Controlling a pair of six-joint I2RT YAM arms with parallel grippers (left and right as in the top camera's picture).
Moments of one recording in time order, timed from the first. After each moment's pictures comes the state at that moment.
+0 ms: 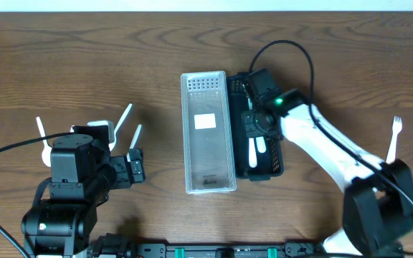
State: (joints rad) left arm -0.06 0.76 0.95 -1.07 0.08 -0.18; right arm 0.50 1.75 1.23 -0.80 0.06 0.32
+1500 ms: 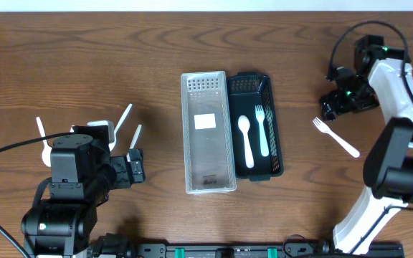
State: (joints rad) left arm -0.06 0.76 0.95 -1.07 0.08 -0.18; right arm -0.16 2.05 1.60 -1.16 0.02 -0.43
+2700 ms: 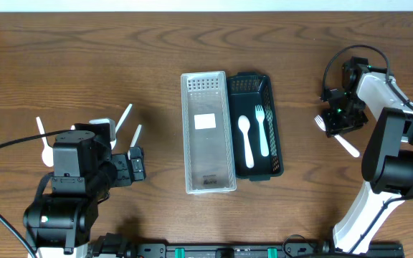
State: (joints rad) left arm -0.06 0.79 0.95 -1.07 0.08 -0.18; right arm -0.16 2.09 1.42 -1.03 0.09 -0.37
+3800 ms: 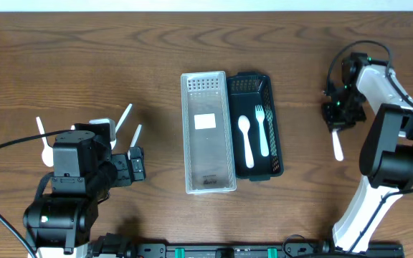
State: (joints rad) left arm -0.06 0.79 0.95 -1.07 0.08 -0.18; right arm -0.14 2.14 1.58 -1.20 0.04 -0.16
